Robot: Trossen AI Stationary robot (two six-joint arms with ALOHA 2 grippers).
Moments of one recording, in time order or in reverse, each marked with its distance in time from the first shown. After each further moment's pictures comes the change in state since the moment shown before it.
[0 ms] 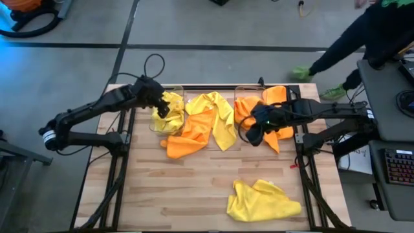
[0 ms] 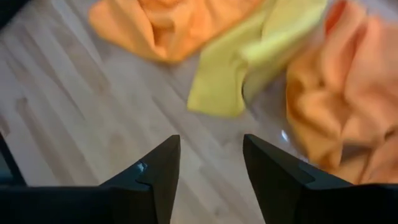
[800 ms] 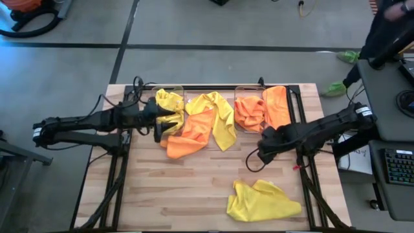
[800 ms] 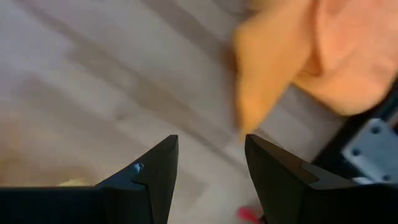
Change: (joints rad) left arm -0.438 -0.295 -0.242 0.444 0.019 -0.086; right arm 0.210 0.005 -0.401 -0.156 -0.004 0.387
